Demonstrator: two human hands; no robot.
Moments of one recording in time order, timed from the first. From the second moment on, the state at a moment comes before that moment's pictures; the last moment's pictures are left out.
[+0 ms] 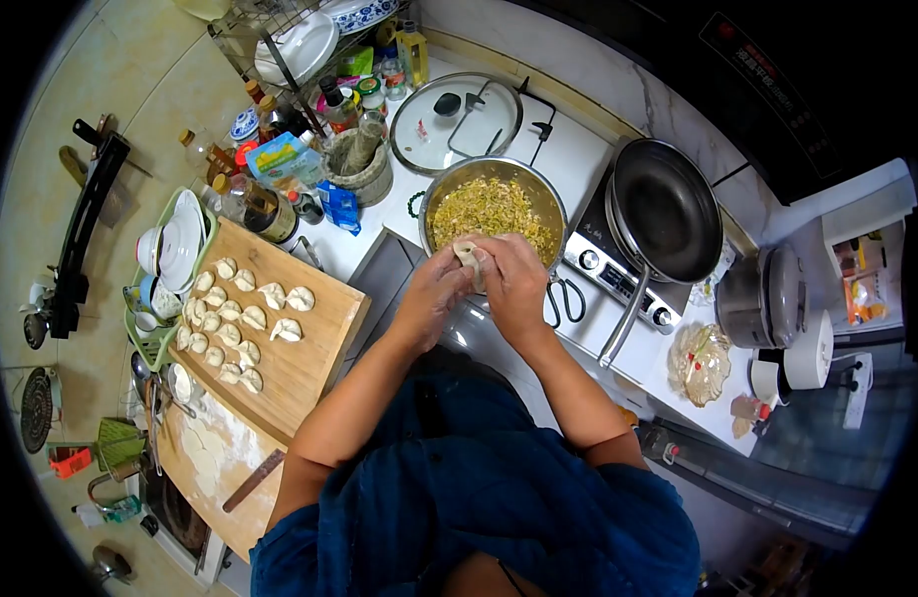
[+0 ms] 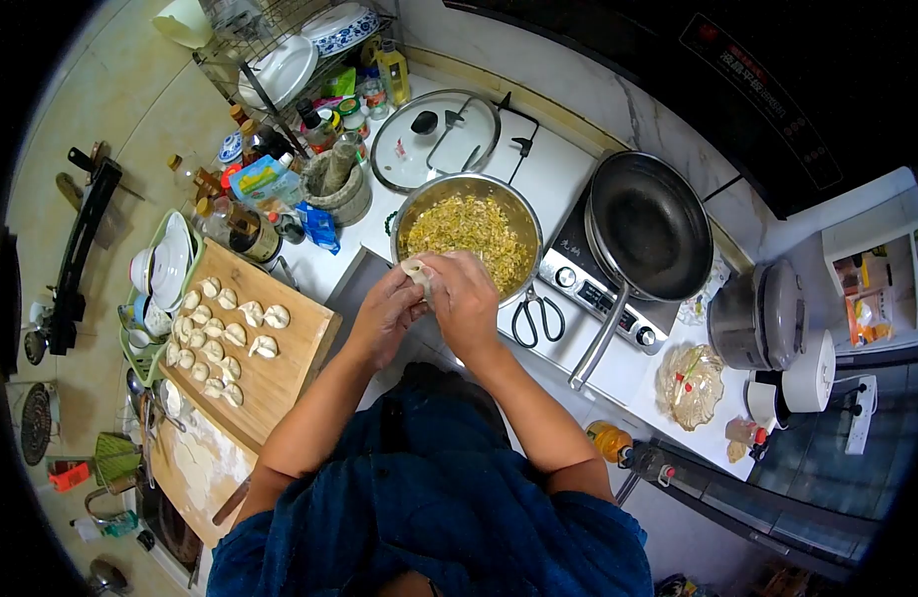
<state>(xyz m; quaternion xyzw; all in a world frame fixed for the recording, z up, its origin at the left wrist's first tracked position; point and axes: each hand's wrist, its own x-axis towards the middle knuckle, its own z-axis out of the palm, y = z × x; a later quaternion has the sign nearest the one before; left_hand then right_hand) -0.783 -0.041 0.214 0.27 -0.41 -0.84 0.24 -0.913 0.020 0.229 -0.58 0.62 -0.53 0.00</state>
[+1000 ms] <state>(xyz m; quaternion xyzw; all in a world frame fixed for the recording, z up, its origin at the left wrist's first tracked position) -0.766 -0.017 0.226 0.34 -0.50 -0.73 0.32 -0.911 0.015 0.214 -0.69 0.54 -0.48 -0.03</state>
